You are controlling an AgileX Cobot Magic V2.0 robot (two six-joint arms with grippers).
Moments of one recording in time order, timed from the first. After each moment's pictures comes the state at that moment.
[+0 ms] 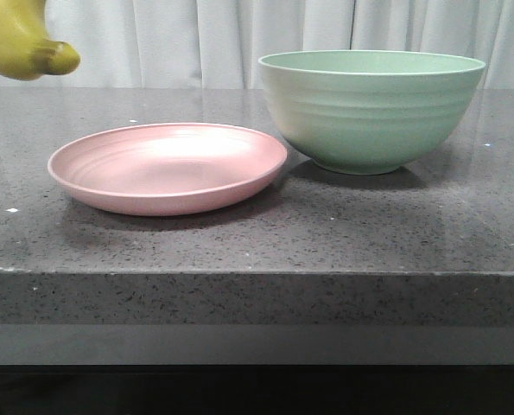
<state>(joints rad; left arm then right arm) -0.47 0.93 -0.73 -0.13 0.11 -0.04 0.78 1.68 -1.55 0.56 0.19 0.00</state>
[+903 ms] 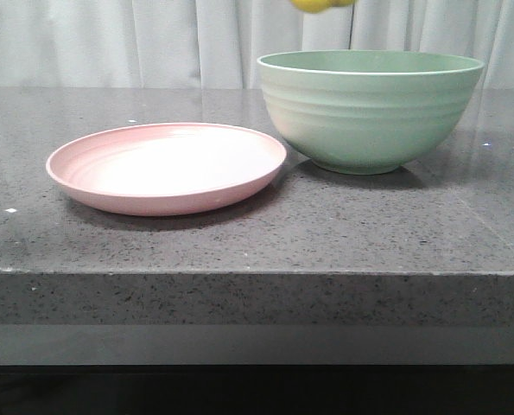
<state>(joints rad) -0.47 0.93 -0.73 -0.13 0.11 -0.04 0.29 1.57 -1.55 0.52 0.31 -0.09</state>
